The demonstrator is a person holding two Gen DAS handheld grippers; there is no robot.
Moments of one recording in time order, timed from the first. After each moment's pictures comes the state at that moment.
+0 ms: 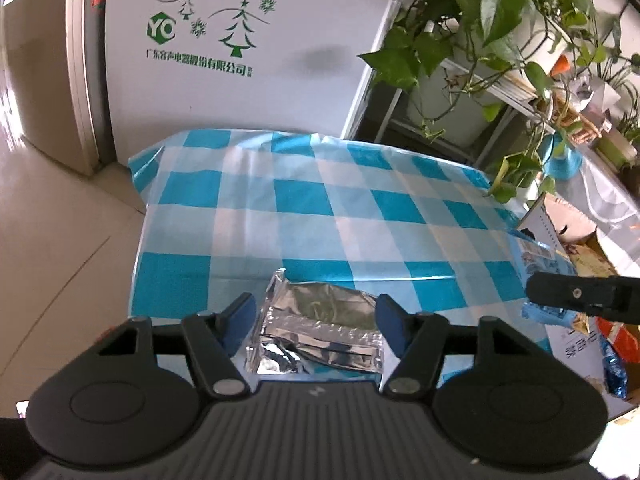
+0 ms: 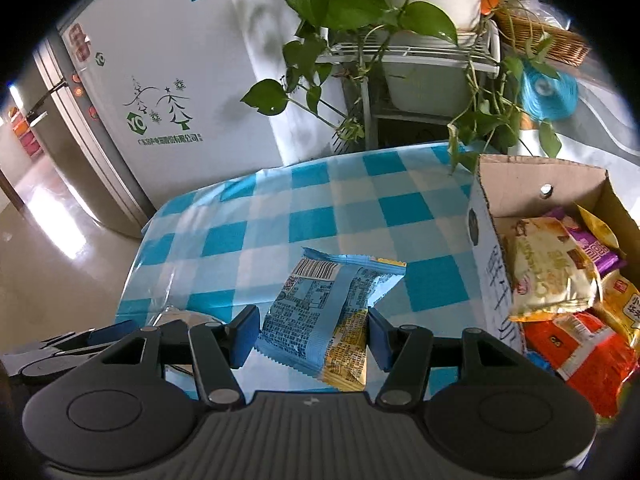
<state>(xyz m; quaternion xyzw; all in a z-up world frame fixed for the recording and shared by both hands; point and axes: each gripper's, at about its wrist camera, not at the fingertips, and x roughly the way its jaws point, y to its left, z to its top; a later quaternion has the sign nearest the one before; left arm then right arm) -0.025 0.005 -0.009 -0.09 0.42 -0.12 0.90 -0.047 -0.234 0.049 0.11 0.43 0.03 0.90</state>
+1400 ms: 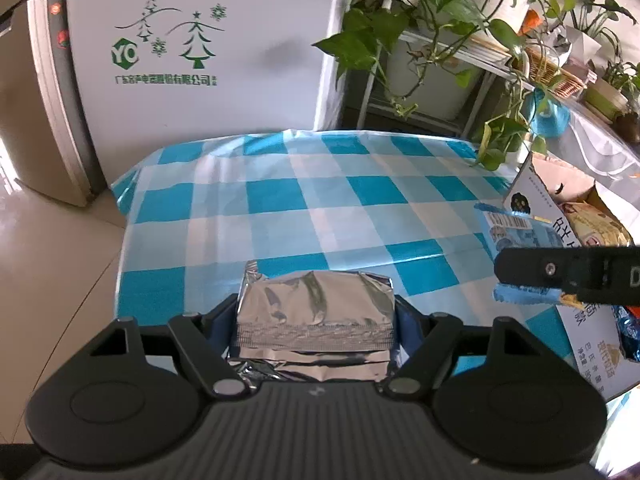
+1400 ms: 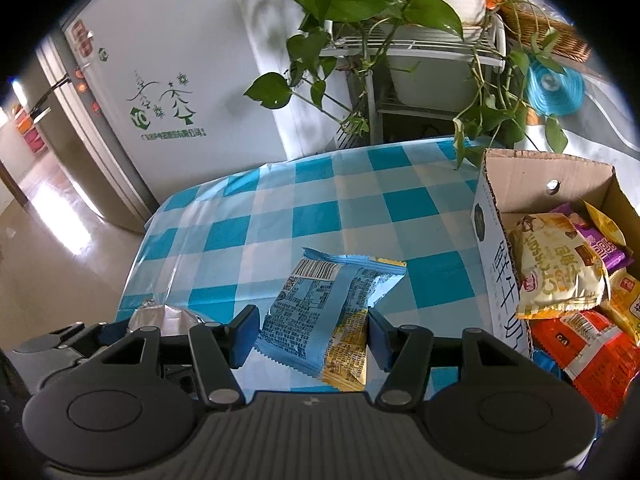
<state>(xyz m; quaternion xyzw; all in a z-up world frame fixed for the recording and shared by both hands) -0.032 -0.032 -0.007 -0.01 0.41 -0.13 0.90 -0.046 -0.233 0.046 0.11 0.44 0.05 0.89</state>
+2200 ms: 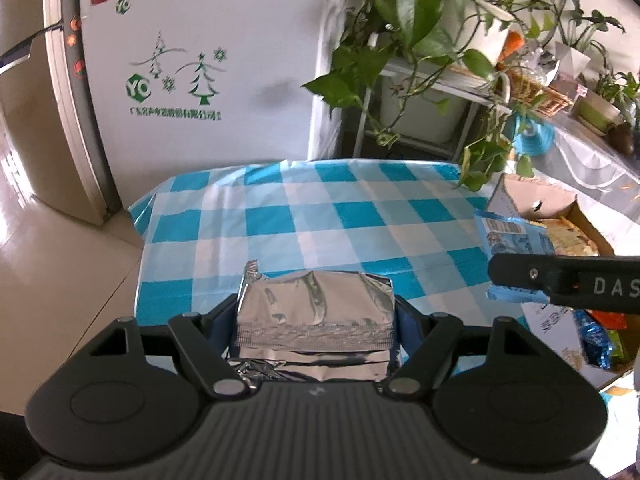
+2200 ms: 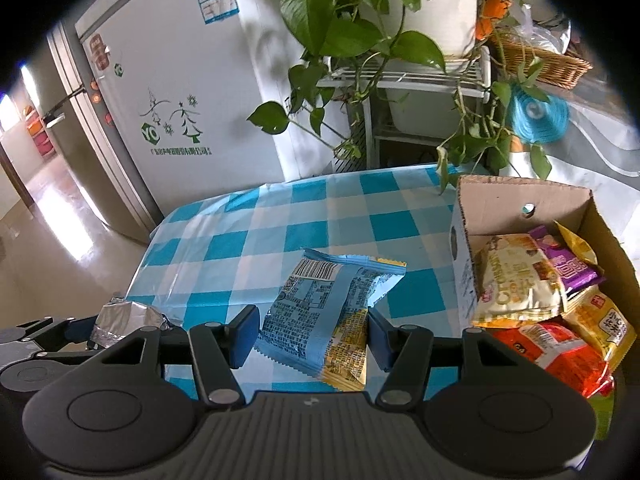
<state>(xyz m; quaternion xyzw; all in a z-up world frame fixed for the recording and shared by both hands) -0.069 -0.050 0.035 0.00 0.38 -0.12 0.92 -0.072 -0.254 0.065 0.10 0.40 0.05 0.91</state>
